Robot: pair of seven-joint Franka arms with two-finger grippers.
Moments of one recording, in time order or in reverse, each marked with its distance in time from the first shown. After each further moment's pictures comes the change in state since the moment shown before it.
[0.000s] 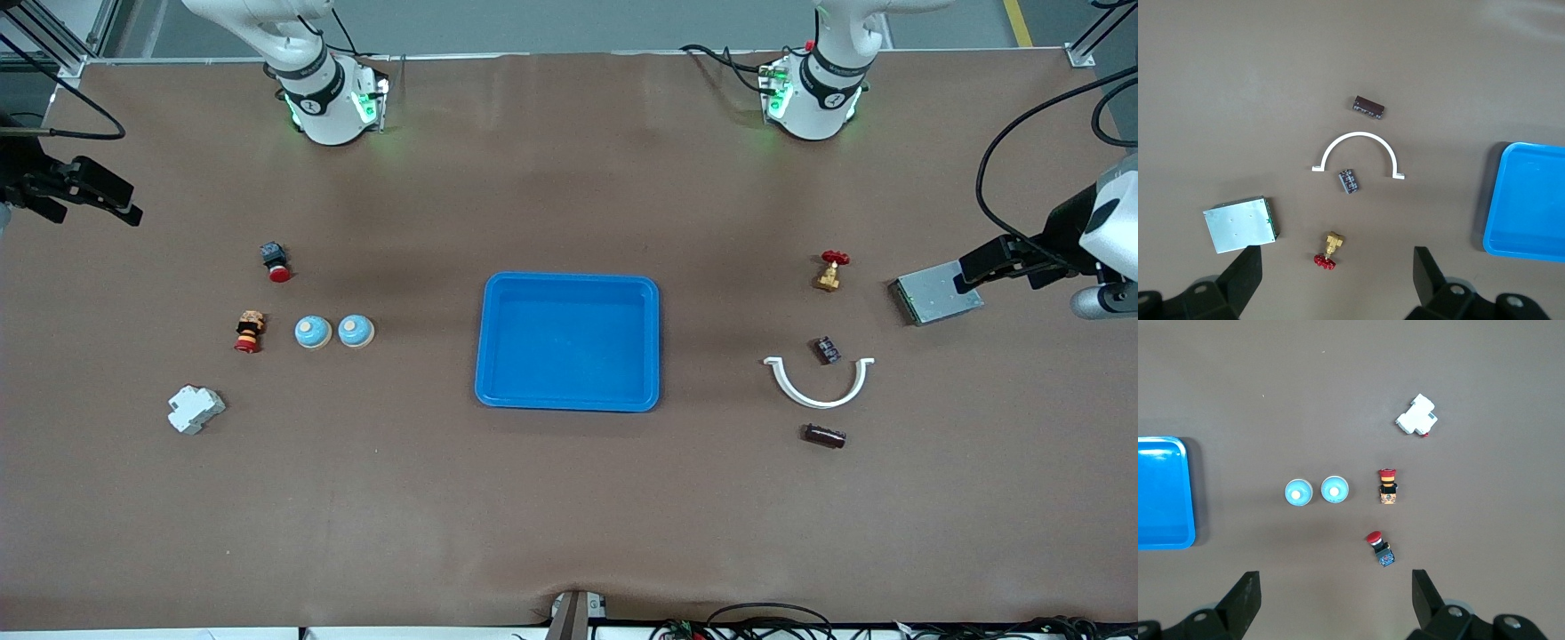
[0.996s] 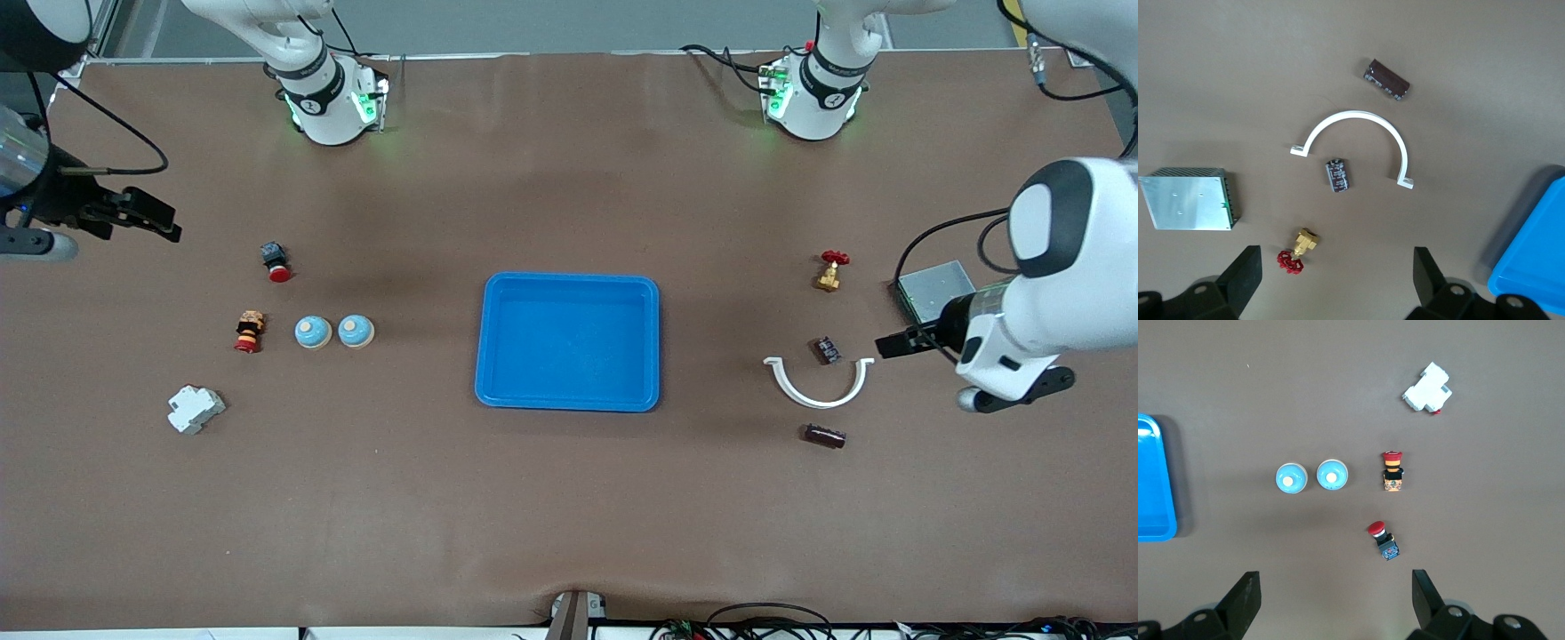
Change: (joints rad) left arm -0.043 0.260 -0.006 -0.002 -0.001 0.062 -0.234; right arm 0.005 0.000 0.001 -0.175 0.001 0.101 0.000
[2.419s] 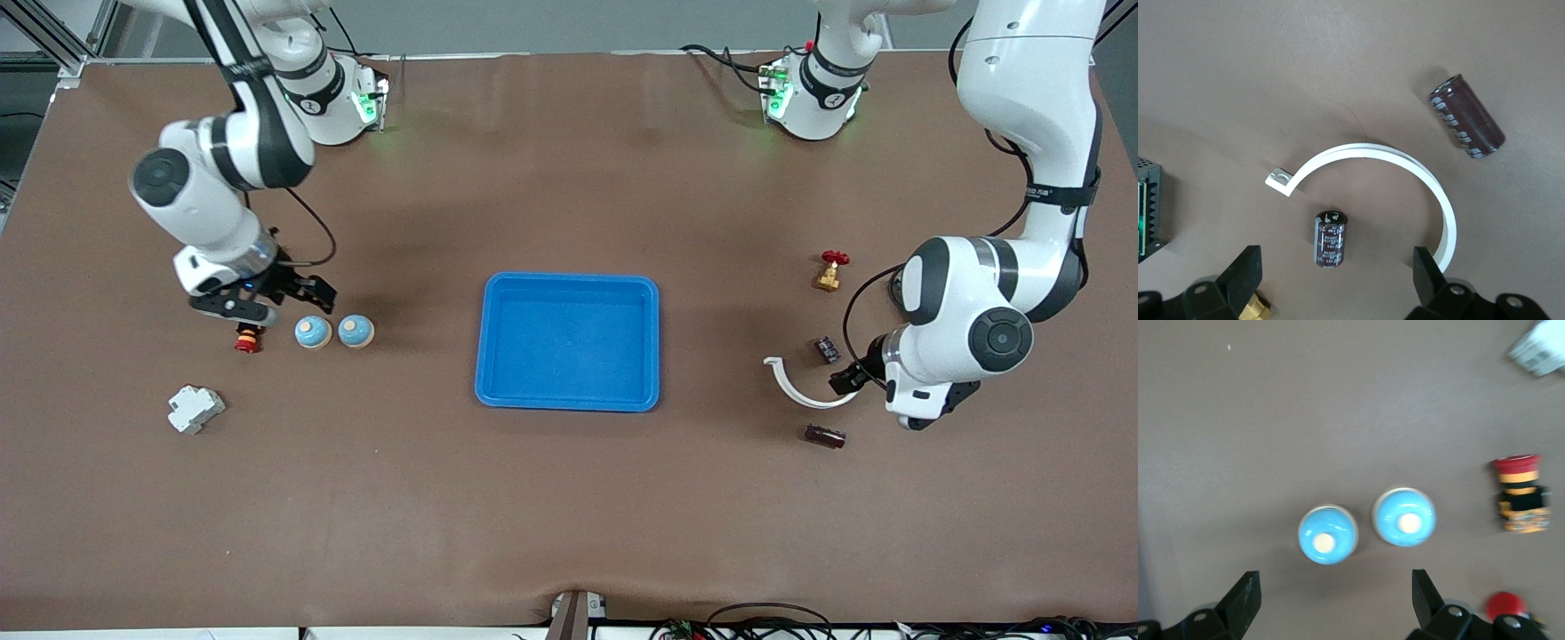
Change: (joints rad) left arm -0.012 0.112 0.000 -0.276 0.069 0.409 -0.340; right arm 0.210 0.181 0.005 -0.526 0.006 0.853 0.359
